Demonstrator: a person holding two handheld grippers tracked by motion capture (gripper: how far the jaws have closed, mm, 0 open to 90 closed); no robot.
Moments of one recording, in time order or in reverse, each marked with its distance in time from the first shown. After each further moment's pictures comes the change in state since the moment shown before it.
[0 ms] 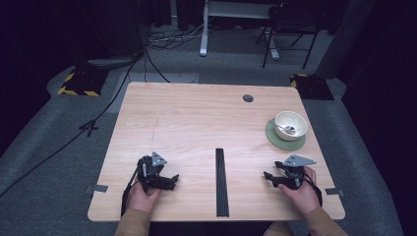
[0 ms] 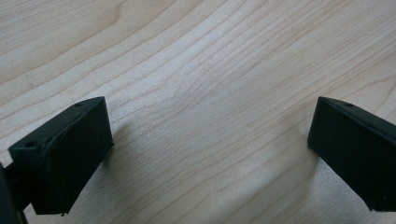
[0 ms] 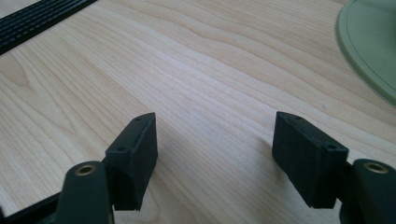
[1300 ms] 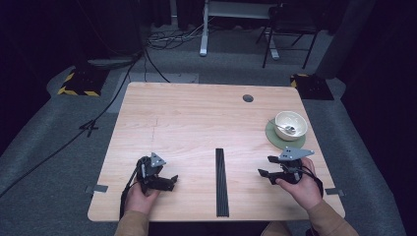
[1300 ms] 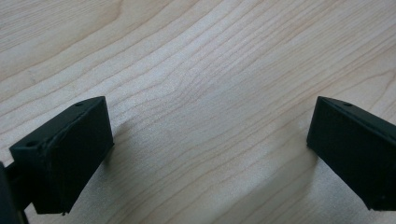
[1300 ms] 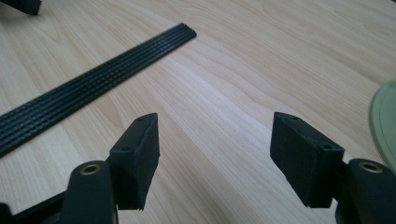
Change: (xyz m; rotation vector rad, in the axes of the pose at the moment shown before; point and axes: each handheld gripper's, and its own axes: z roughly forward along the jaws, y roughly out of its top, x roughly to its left) left arm 0.001 -0.003 -0.002 0.001 -0.008 0.007; right arm 0.023 0.054 -0.024 0.000 0.127 -0.120
